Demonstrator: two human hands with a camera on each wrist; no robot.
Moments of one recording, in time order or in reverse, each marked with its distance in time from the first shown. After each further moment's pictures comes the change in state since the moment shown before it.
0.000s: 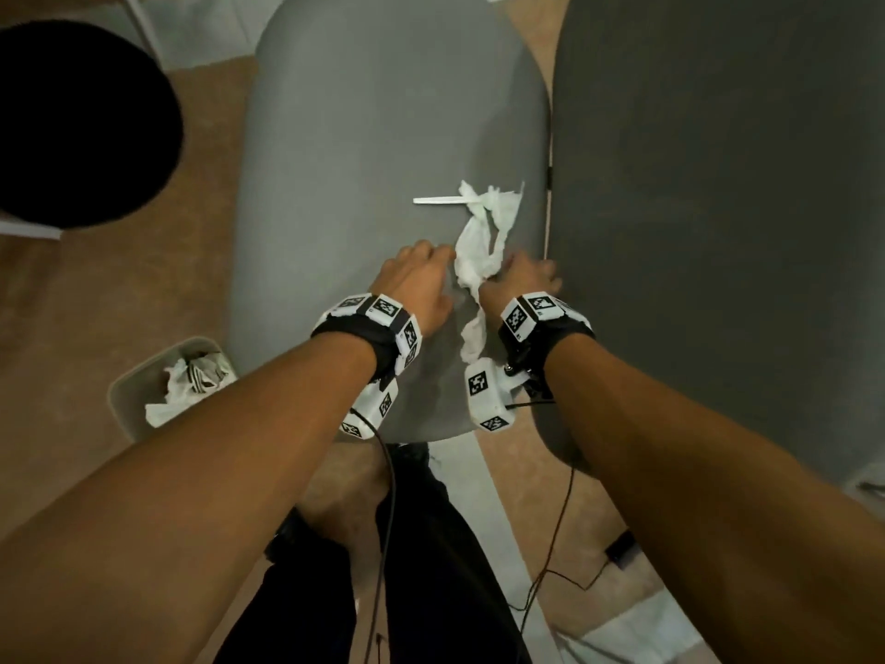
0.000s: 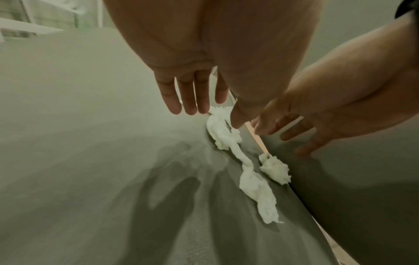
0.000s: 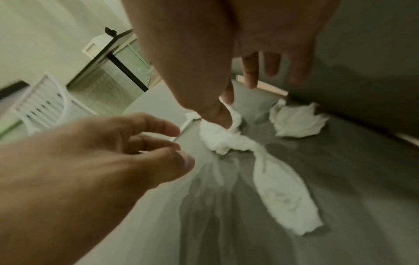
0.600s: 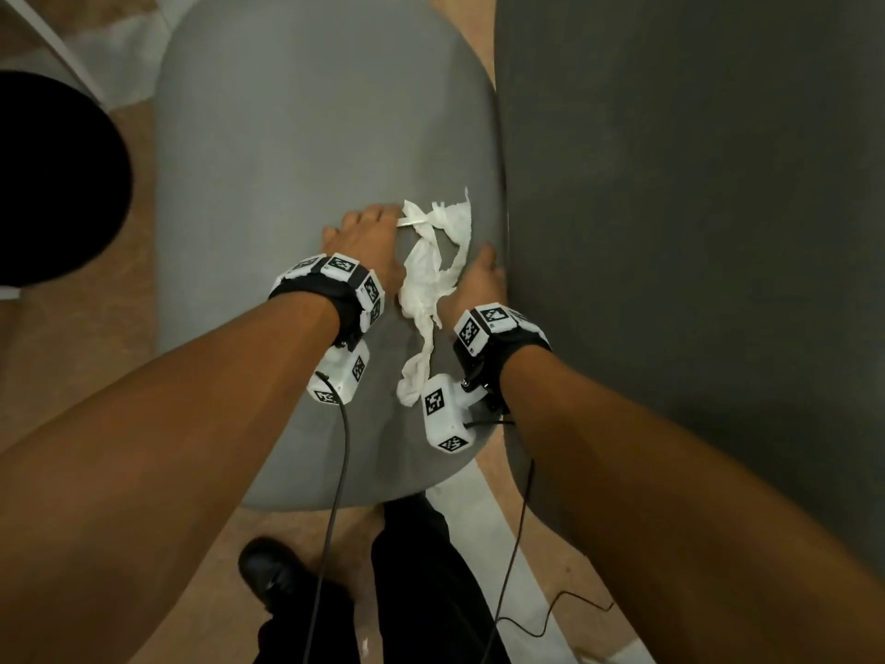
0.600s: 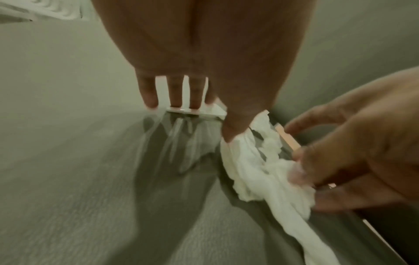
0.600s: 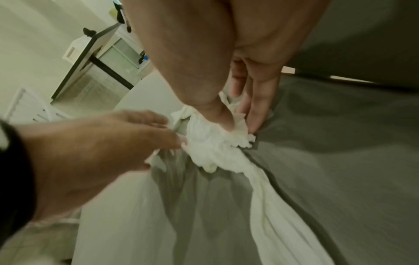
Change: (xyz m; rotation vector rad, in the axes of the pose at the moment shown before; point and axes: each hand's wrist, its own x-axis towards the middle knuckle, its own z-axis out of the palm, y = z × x) left_hand 0.111 -0.002 -0.001 0.176 0.002 -0.151; right_hand 0.066 0.008 0.018 0.261 -0.018 -0.128
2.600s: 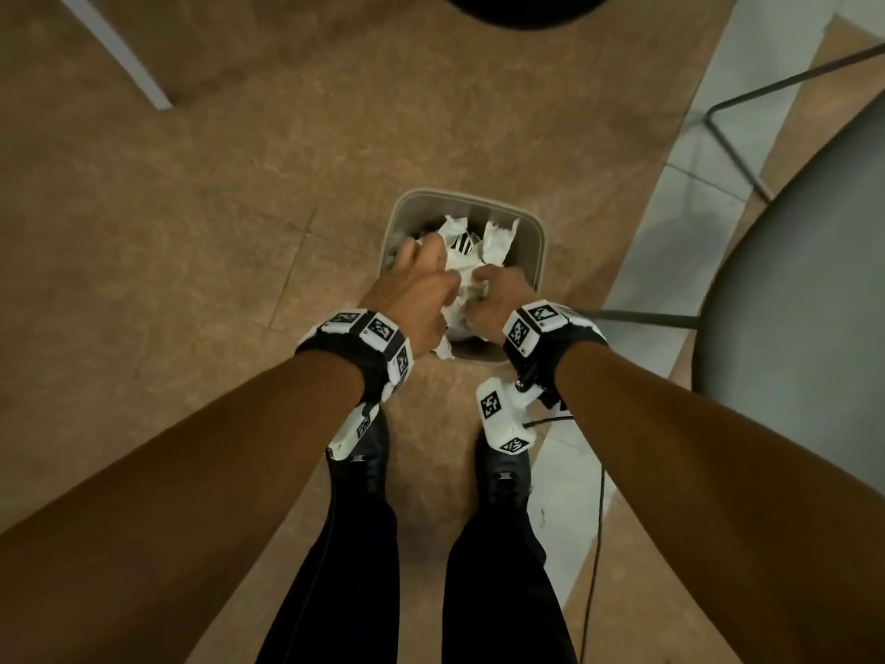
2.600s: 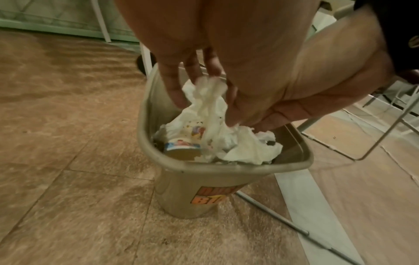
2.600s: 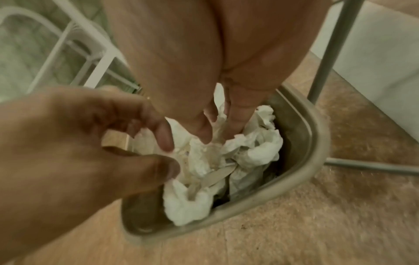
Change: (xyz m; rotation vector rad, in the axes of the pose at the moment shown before) left_hand -0.296 -0.411 0.225 -0.330 0.126 -0.403; right_hand -0.172 -0.055 0.476 -0.861 -0.694 -0.544
